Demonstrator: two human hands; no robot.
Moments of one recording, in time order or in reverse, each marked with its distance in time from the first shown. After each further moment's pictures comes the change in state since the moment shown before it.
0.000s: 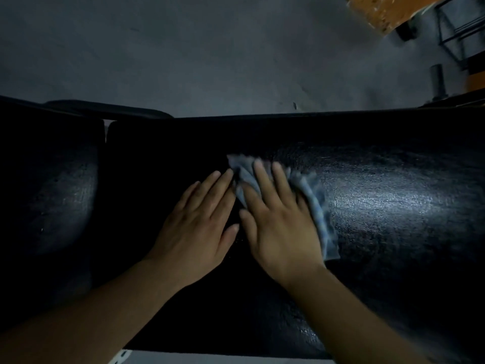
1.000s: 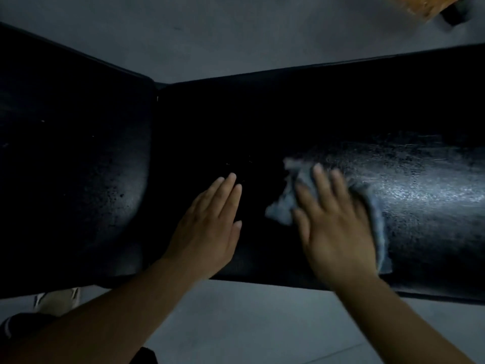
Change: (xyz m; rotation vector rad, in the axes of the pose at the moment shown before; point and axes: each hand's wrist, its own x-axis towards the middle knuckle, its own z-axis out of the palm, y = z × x) left_hand -0.112 0.020 0.022 0.045 -0.075 -0.135; right_hand -0.109 -0.007 0.021 -0.025 0.028 0.137
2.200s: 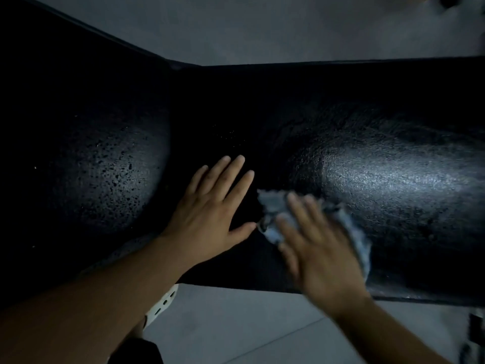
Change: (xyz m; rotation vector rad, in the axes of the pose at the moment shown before) left_hand 0.027 -0.083 -0.011 0.005 -0.061 0.134; right_hand 0.001 -0.068 0.014 0.014 -0.096 -0.215
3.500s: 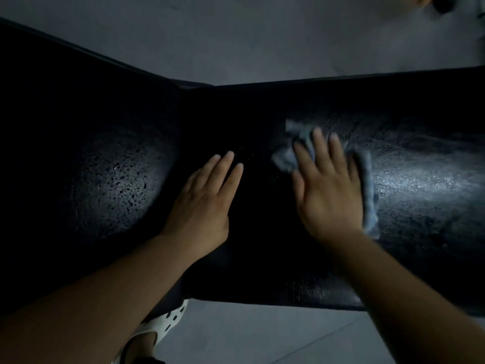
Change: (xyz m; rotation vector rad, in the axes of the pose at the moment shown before) left_hand 0.009 -0.024 -0.024 -0.130 -0.026 -0.096; right_hand 0.106 0.011 -0.019 0.010 0.124 0.285
